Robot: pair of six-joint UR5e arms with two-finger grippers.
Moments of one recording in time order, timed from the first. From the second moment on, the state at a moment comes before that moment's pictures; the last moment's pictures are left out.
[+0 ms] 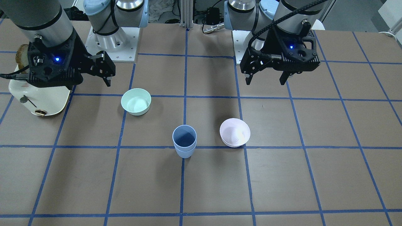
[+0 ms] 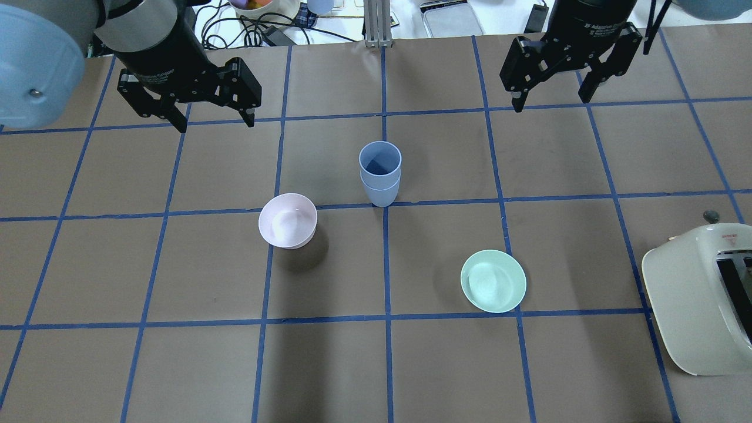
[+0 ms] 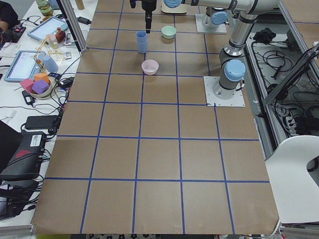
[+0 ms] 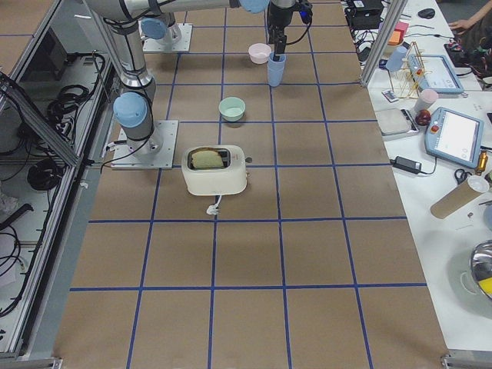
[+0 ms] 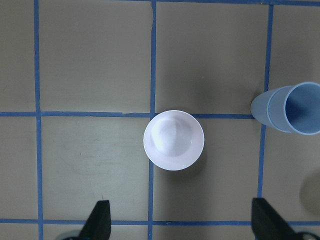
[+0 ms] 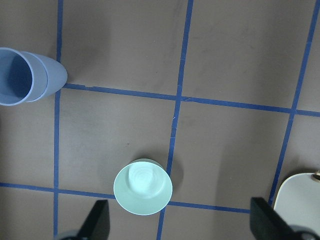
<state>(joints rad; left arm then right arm) -1.62 -1.59 -1.50 -1.55 1.56 -0.09 1.58 -1.46 1.38 -1.44 -1.56 -0.11</state>
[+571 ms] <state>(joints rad) -1.62 -1.59 -1.50 -1.55 1.56 -0.09 1.59 -1.48 1.41 -1.50 -1.56 -0.10</state>
